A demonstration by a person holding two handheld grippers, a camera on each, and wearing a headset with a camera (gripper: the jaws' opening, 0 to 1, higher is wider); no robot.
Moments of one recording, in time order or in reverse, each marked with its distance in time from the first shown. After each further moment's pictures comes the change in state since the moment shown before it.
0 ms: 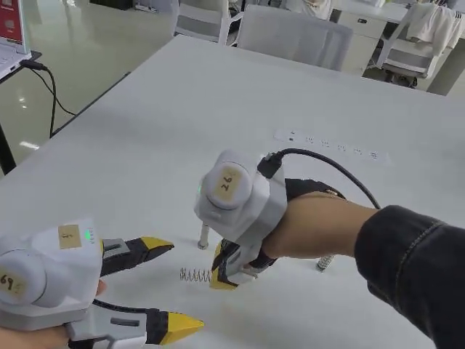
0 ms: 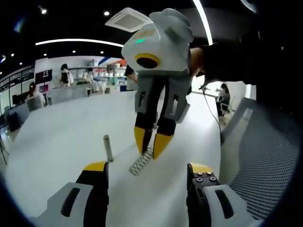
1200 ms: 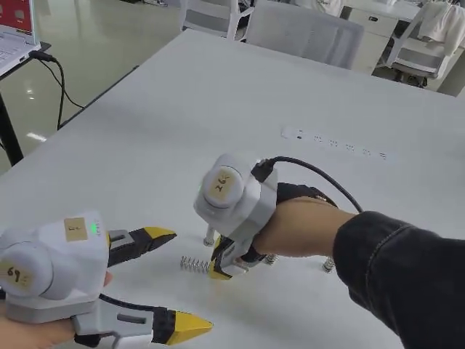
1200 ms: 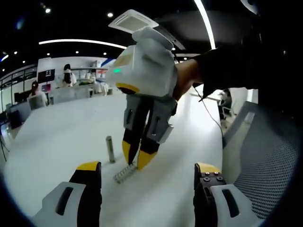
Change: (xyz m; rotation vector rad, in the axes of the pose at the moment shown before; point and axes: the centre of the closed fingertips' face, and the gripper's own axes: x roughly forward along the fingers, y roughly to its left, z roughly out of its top) left arm 0.001 0.006 0.000 -0.026 -0.022 0.022; right arm 0.038 -0.032 -0.002 0.045 0.013 -0.044
